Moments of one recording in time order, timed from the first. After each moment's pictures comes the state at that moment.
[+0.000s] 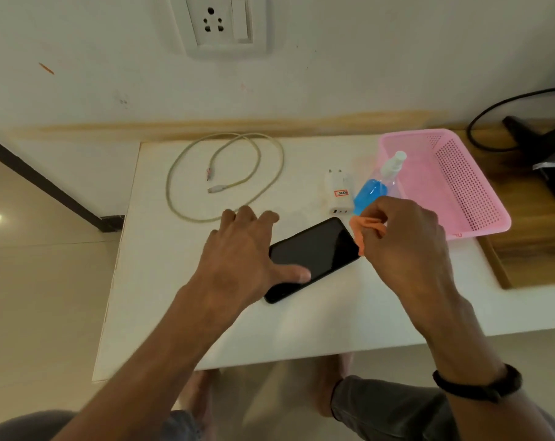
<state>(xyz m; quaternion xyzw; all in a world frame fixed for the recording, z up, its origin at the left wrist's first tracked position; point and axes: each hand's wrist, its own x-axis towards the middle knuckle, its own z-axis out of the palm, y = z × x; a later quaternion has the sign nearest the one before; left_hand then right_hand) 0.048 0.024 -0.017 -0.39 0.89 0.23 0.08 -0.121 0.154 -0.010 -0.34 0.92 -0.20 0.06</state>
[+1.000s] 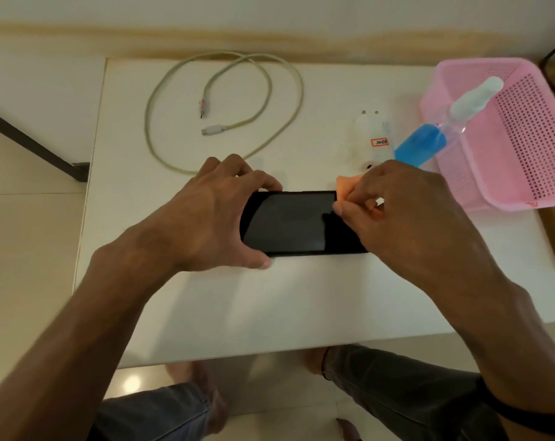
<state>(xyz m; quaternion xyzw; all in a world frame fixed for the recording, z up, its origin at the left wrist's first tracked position) 0.081 -0.035 -0.061 -0.24 0.92 0.28 0.08 -0.096 0.122 -0.028 -0.44 0.88 -0.11 0.14</state>
